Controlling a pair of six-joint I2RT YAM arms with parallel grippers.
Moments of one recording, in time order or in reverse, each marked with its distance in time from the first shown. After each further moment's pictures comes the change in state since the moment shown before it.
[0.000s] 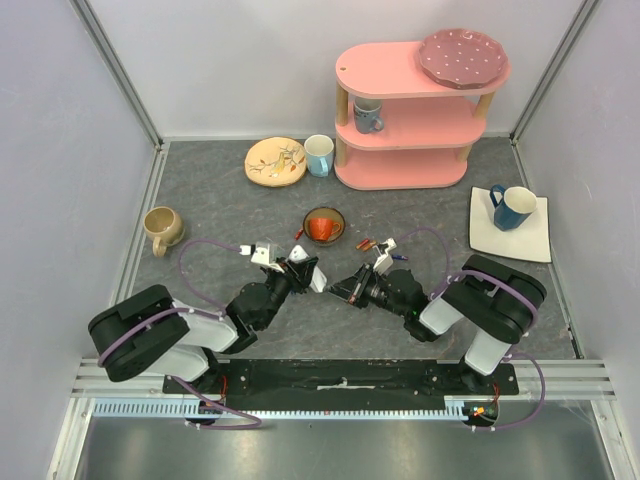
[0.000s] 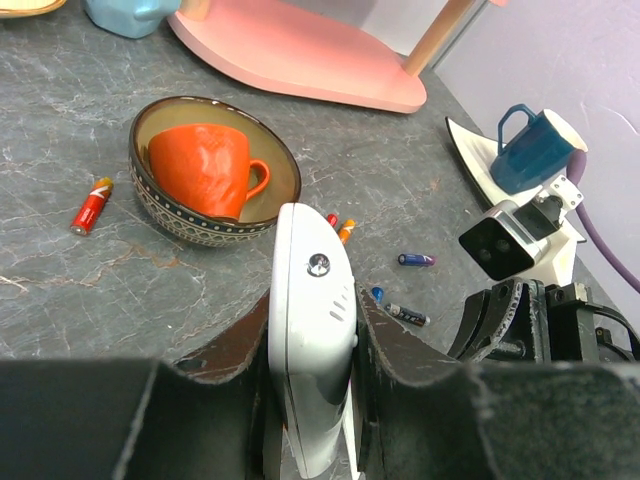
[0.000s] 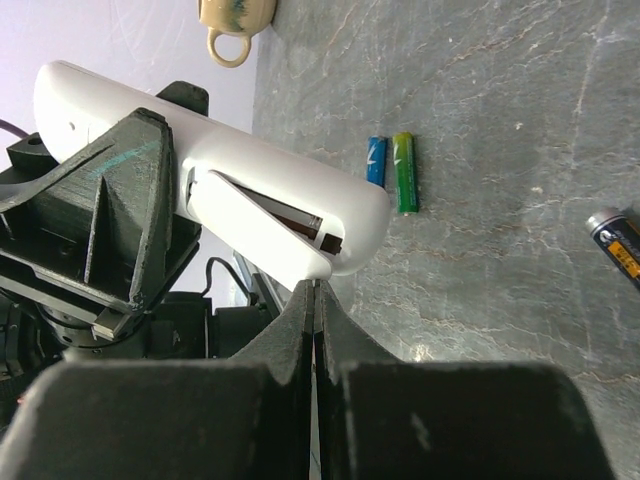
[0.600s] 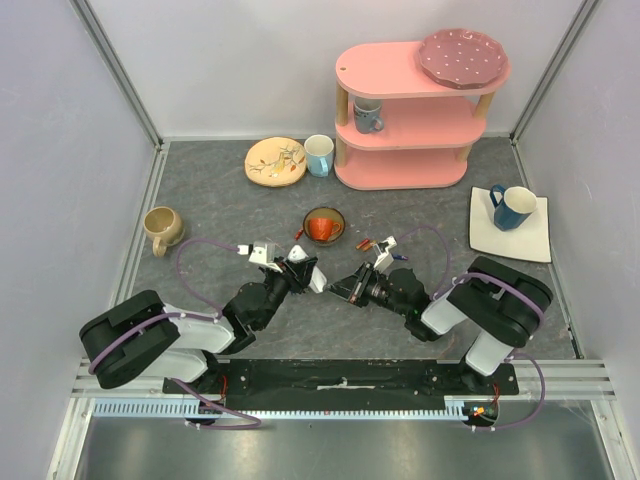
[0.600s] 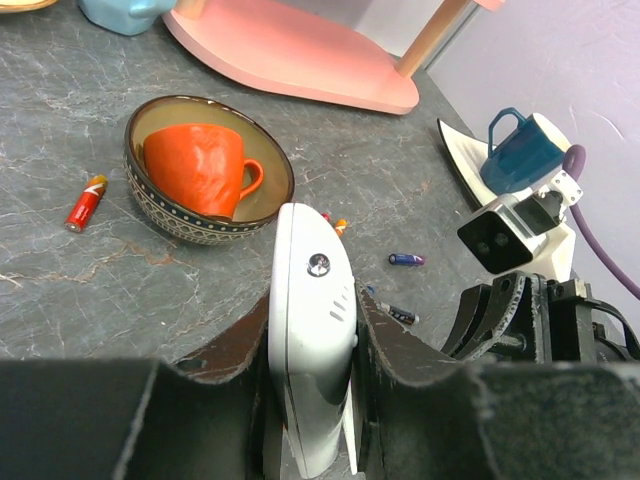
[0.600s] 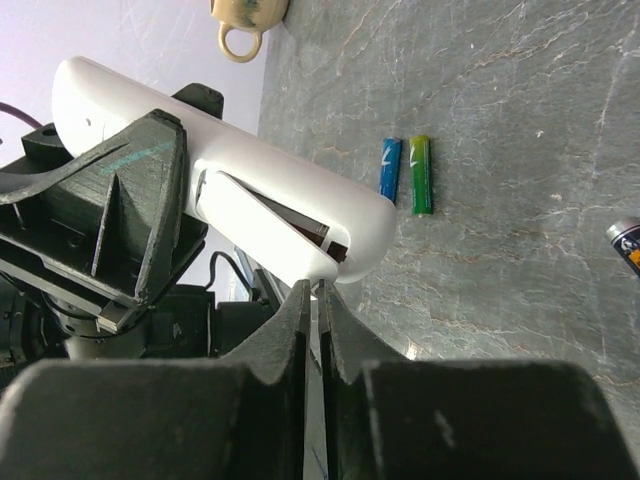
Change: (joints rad) left arm 0.000 -0.068 -0.002 -0.064 0.009 -0.024; right arm -0.001 -0.032 0.000 -0.007 -0.014 -0.021
